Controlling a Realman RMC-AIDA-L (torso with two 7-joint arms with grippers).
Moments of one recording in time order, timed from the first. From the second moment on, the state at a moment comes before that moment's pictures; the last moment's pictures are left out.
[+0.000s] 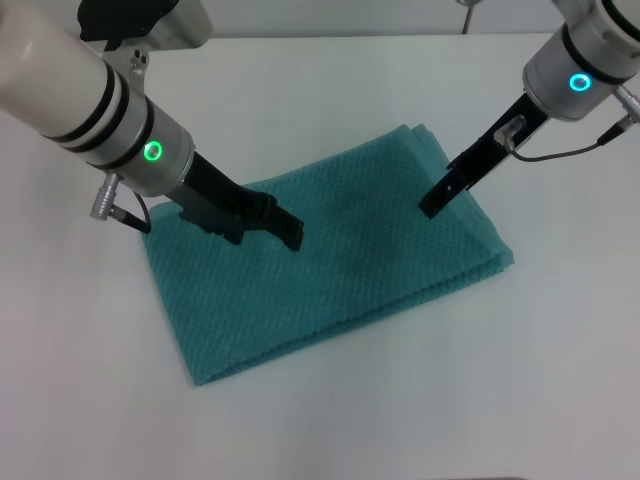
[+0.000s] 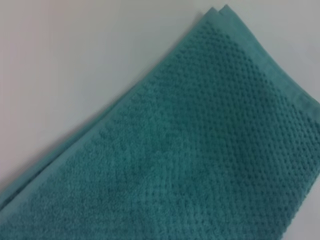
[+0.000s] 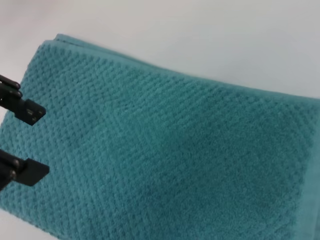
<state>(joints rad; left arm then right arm) -0.77 -2.05 1.41 1.01 2.41 1.36 -2.95 1.07 2.03 -0.98 -0.59 -2.75 -1.40 2.43</state>
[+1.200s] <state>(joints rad) -0.79 -2.05 1.42 0.98 2.44 1.33 -2.99 1.03 1.99 -0.98 -0.44 -2.76 -1.24 2.49</state>
